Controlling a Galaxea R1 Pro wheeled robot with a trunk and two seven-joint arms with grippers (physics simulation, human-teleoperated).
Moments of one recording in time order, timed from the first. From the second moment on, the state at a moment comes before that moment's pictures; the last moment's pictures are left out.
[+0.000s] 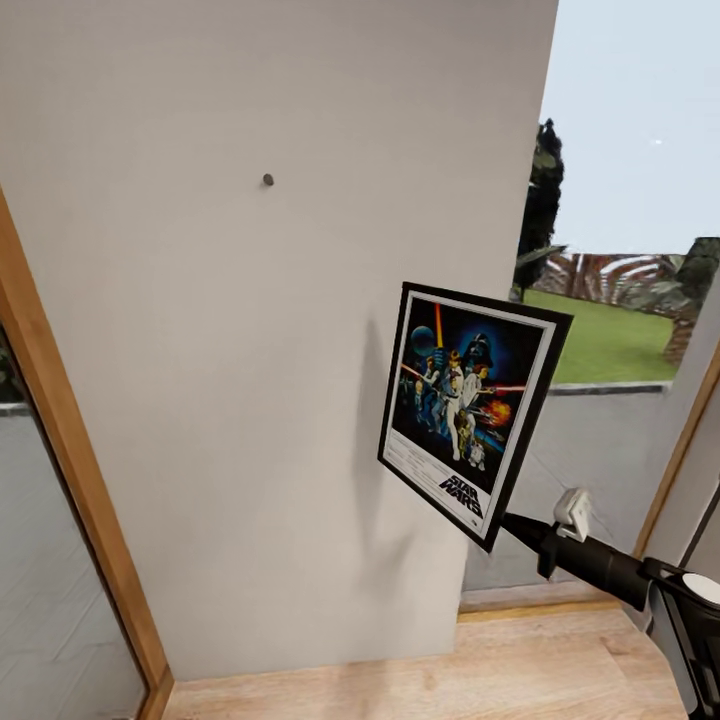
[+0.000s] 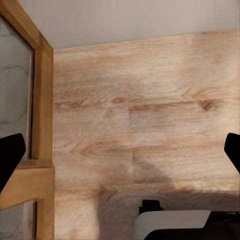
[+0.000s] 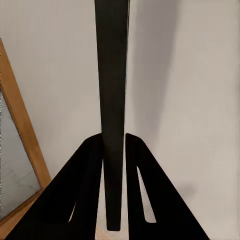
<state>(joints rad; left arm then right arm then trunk) 0.06 0.10 0.03 -0.62 0.00 -0.08 0.00 -0.28 -0.19 -0.38 -1.42 0.02 0.29 1.16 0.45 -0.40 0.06</state>
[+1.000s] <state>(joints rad) 0.06 0.10 0.02 -0.62 0.00 -0.08 0.00 -0.66 -0.19 -0.11 -1.55 0.01 0.78 1.34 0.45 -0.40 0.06</state>
